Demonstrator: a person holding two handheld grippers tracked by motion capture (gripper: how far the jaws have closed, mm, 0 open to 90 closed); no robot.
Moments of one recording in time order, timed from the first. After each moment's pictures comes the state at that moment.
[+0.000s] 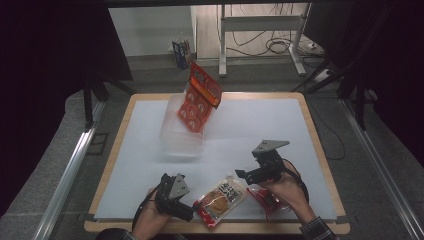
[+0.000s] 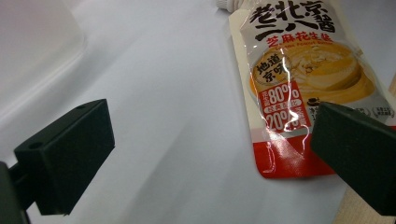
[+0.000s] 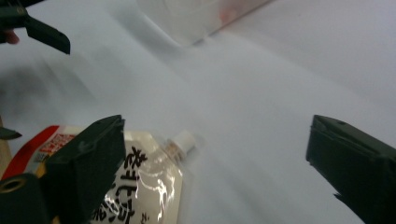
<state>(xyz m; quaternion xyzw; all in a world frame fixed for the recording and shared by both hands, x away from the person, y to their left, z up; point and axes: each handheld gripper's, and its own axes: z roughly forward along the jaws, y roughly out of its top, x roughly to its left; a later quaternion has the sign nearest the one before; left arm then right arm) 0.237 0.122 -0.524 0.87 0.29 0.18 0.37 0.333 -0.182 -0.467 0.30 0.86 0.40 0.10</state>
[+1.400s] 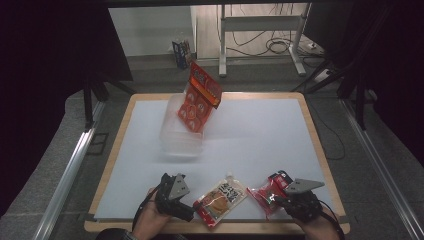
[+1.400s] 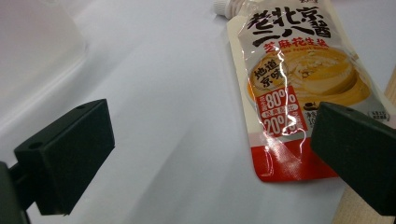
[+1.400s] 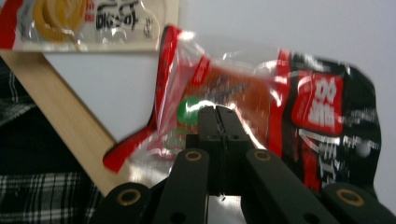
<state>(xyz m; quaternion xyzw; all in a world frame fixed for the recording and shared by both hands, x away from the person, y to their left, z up) 0.236 0.121 -0.523 0.86 0.28 0.19 0.37 0.239 -0.266 -0.492 0.35 0.88 0.31 0.11</state>
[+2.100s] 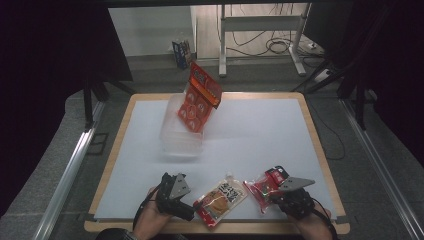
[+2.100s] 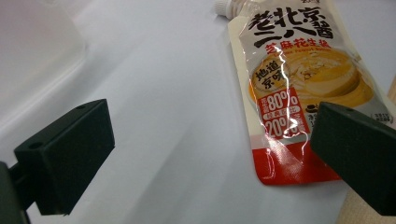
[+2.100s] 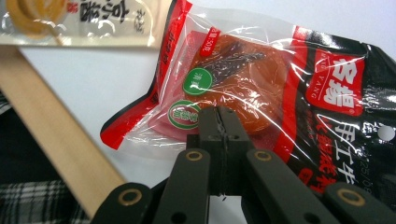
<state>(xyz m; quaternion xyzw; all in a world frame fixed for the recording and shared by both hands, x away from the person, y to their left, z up) 0.238 0.120 -0.522 0.86 0.28 0.19 0.37 0.252 -0.252 -0.504 0.34 0.88 0.30 0.12</state>
